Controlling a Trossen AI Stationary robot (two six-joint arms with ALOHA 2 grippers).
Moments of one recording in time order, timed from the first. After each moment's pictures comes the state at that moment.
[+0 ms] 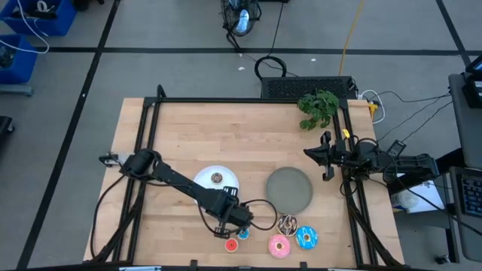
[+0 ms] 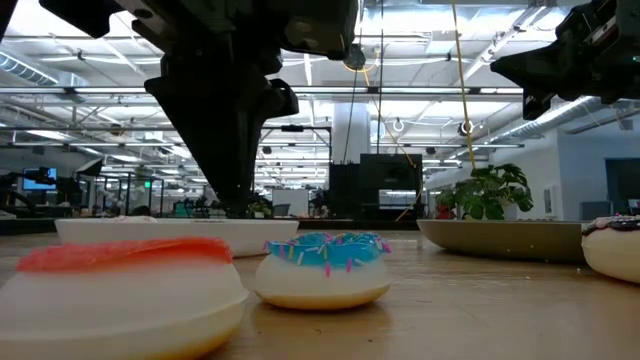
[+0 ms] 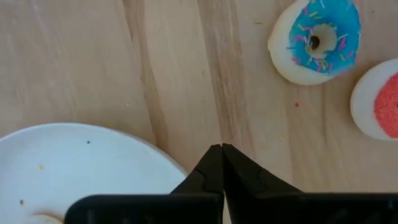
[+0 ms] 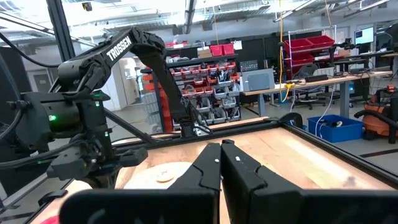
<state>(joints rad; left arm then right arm) -0.42 2.12 1.68 -0.97 -0.05 -0.24 -0.03 0.04 0.01 0.19 0.08 0.14</state>
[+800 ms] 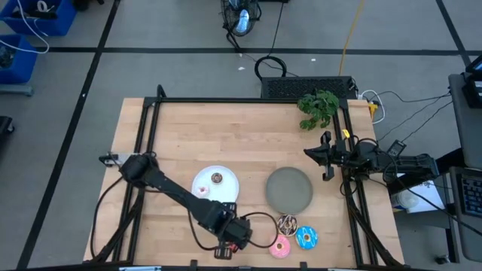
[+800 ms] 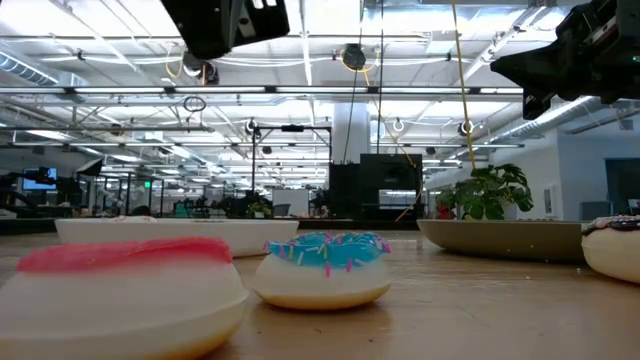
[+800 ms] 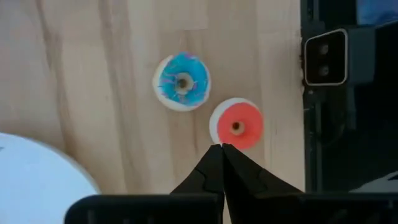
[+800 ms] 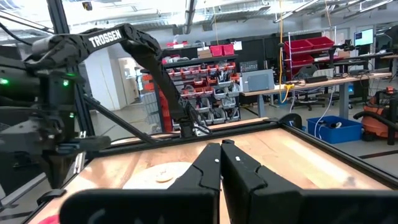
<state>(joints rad) -0.52 2.14 1.88 -1.01 0.05 -0.45 -0.03 0.04 0.01 0.19 0.08 0.13</state>
